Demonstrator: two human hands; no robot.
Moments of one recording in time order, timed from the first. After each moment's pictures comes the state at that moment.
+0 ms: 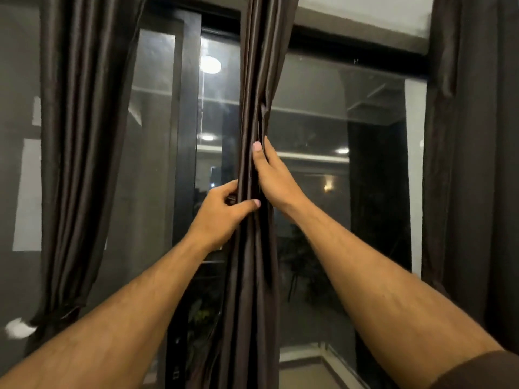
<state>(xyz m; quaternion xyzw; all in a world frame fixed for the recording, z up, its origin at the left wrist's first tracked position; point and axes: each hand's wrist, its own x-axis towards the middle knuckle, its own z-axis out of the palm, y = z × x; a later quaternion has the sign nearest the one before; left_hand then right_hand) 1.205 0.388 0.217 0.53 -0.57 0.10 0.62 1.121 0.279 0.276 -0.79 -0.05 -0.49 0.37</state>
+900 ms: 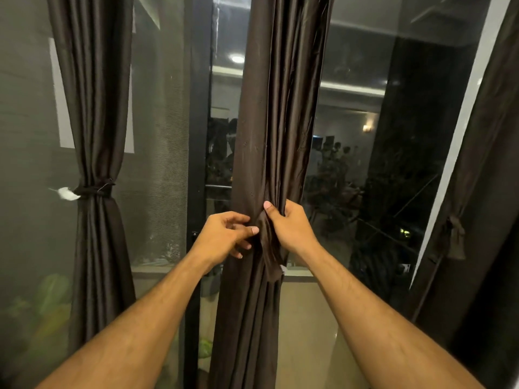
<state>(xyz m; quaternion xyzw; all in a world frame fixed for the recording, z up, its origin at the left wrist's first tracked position) 1.171 0.387 0.017 0.66 -0.34 -0.10 0.66 1.083 0.243 0.042 -0.79 0.10 -0.39 0.46</state>
